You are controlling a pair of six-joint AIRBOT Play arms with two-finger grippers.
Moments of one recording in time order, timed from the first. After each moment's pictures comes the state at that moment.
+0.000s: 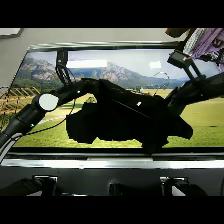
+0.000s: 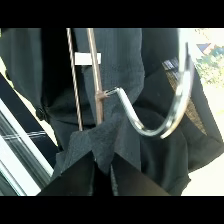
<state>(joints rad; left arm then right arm) -0.49 -1.25 1.18 0.94 -0.37 -1.37 -0.01 -1.12 1.47 -1.11 1.60 0.77</state>
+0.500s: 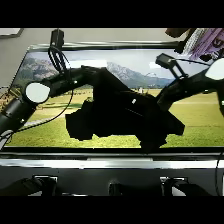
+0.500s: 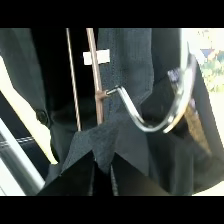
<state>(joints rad) -0.51 -1.24 1.36 0.94 -0.49 -1.28 0.08 -1.23 1.47 -1.12 1.49 0.77</state>
